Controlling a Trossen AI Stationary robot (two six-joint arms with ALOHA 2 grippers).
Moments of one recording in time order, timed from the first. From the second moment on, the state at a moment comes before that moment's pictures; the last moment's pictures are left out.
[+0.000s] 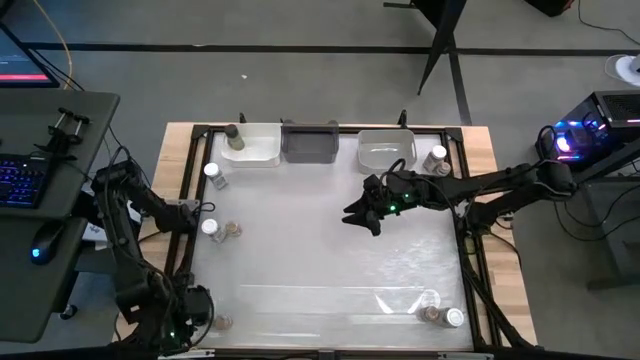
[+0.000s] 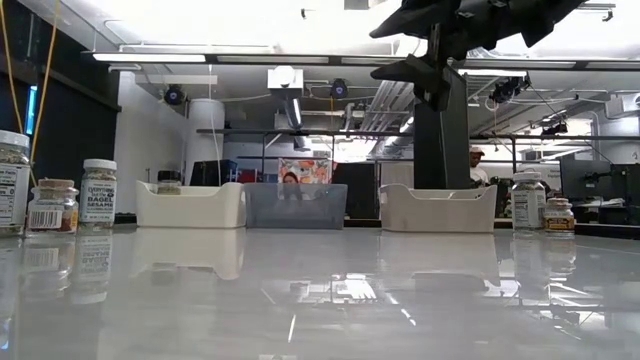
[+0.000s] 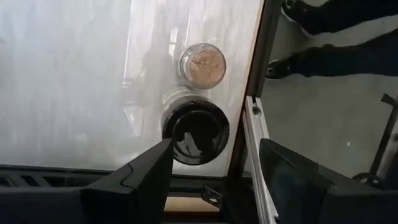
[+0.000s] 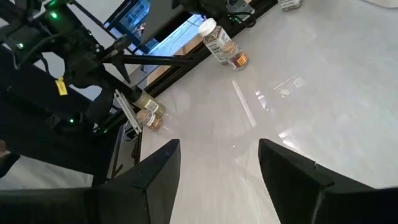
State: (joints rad) left arm -1.18 1.50 1.23 -1.05 -0.08 -1.34; right arm 0.01 1.28 0.75 0.15 -0.16 0.65
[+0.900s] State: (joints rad) left arm -1.18 1.50 1.16 -0.99 -0.06 -1.35; right arm 0.01 1.28 0.75 0.15 -0.15 0.65
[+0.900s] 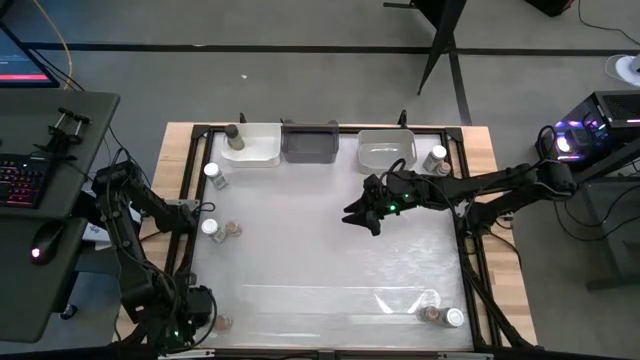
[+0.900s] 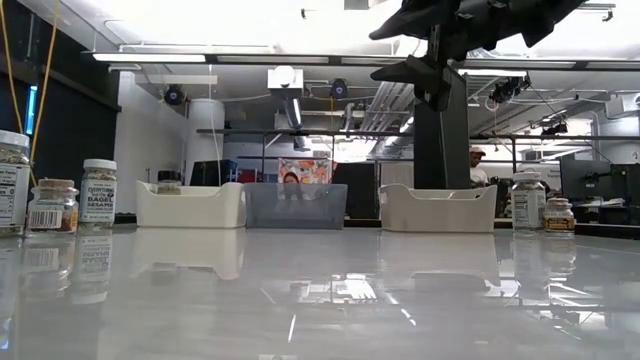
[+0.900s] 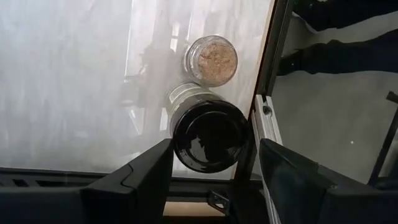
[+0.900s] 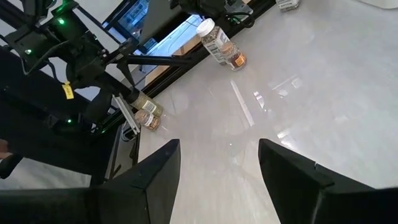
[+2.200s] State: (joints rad) left arm -1.15 1.52 1.14 -0.94 -0.05 -1.43; right arm 0.01 1.28 0.75 0.13 -0.12 0.65
